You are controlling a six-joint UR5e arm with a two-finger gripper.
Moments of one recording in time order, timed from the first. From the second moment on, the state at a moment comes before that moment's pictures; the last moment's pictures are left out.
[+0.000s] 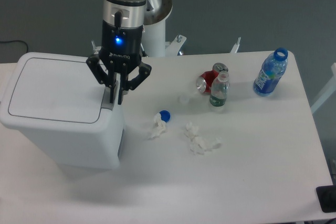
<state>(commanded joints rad) 2.31 -1.60 -1.64 -1.01 1.25 0.40</state>
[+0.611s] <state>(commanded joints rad) 2.32 -1.60 -1.65 -1.01 1.25 0.40</state>
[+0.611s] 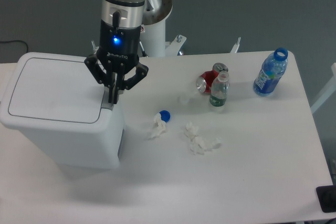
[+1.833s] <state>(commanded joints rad) 2.32 -1.58 -1.66 -1.01 1.24 0.41</state>
